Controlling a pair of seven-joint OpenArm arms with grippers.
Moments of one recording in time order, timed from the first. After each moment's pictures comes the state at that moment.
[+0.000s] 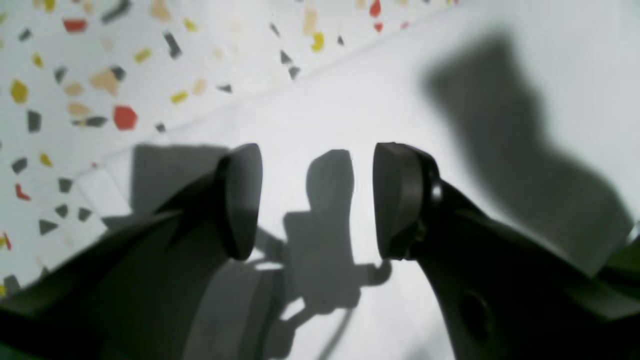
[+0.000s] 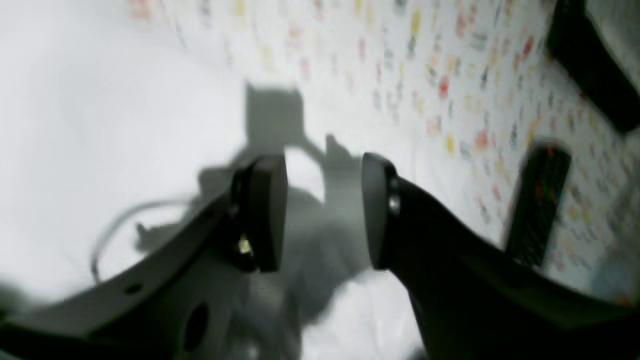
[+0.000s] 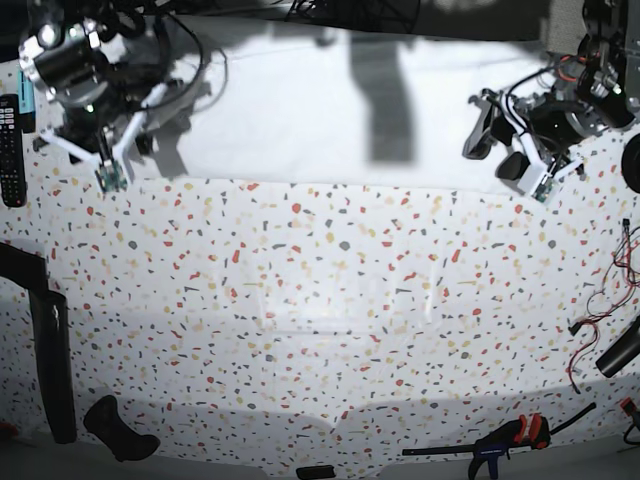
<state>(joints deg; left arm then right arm) 19.4 -25.5 -4.4 104.4 -33.1 -30.5 43.2 -29.4 27.5 8.3 132.5 9.7 6.0 -59.4</state>
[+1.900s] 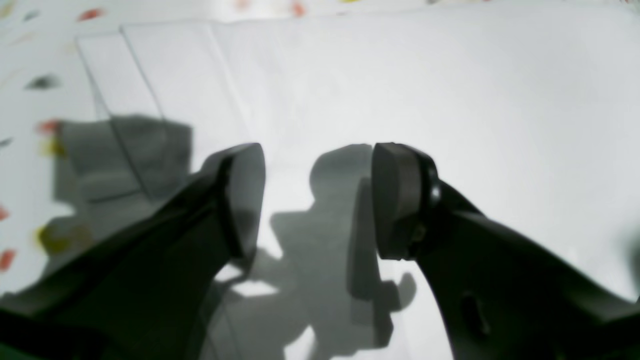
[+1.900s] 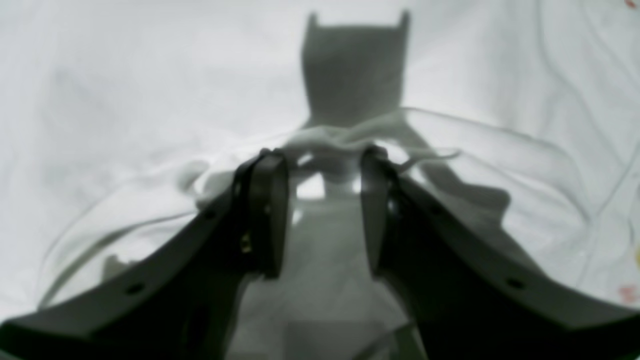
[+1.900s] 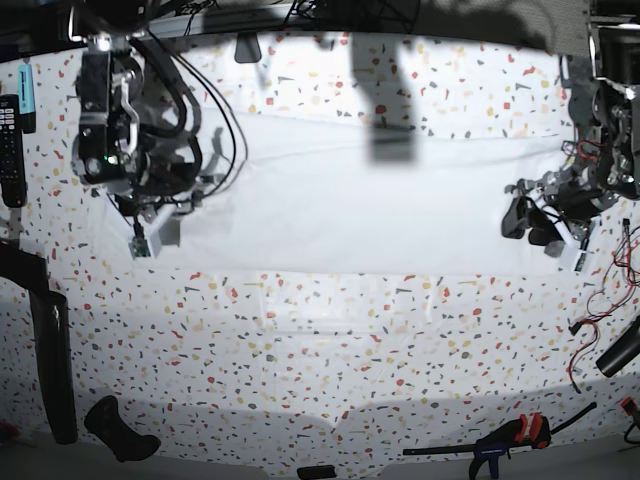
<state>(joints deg) -5.2 -25.6 -4.7 62.8 -27.4 -32.8 32.6 -1.2 15.6 5.1 90.0 11.9 17.2 -52.8</state>
